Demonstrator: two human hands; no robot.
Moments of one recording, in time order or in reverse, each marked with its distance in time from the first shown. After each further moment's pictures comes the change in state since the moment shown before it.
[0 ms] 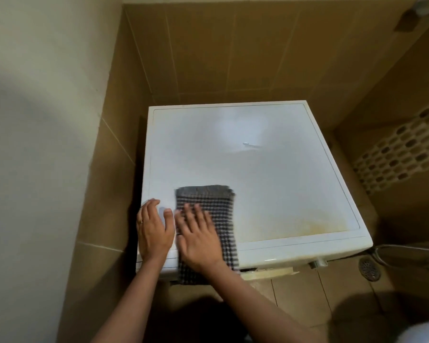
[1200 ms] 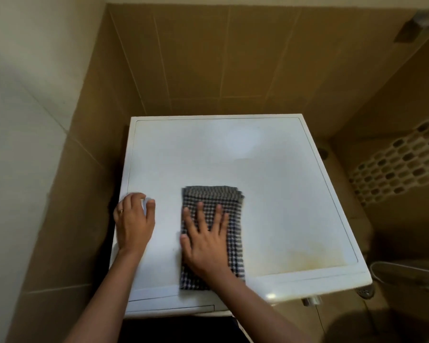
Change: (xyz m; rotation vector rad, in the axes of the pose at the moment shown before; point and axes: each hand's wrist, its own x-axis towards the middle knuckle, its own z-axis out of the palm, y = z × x) left_hand 0.085 0.011 0.032 0.186 0.043 0.093; right_hand 0.042 0.068 -0.016 -0.032 0.086 0.171
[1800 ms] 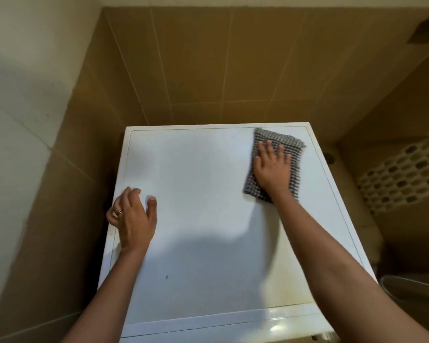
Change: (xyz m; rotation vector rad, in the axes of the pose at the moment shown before) left_hand 0.043 0.011 0.042 0.138 -0.031 -0.126; right_hand 0.194 0.197 -0.072 -0.001 0.062 0.337
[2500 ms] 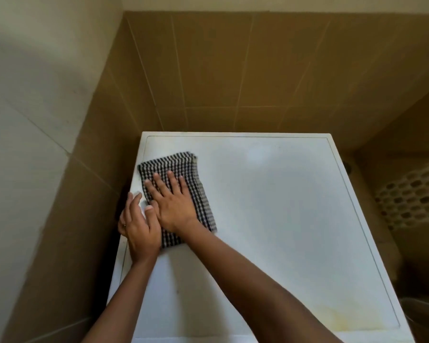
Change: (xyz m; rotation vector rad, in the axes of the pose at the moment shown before) left_hand 0.002 0.008 -0.016 -0.376 0.189 -0.150; right_hand -0.095 -0.234 0.059 -0.040 -0.197 -0.695
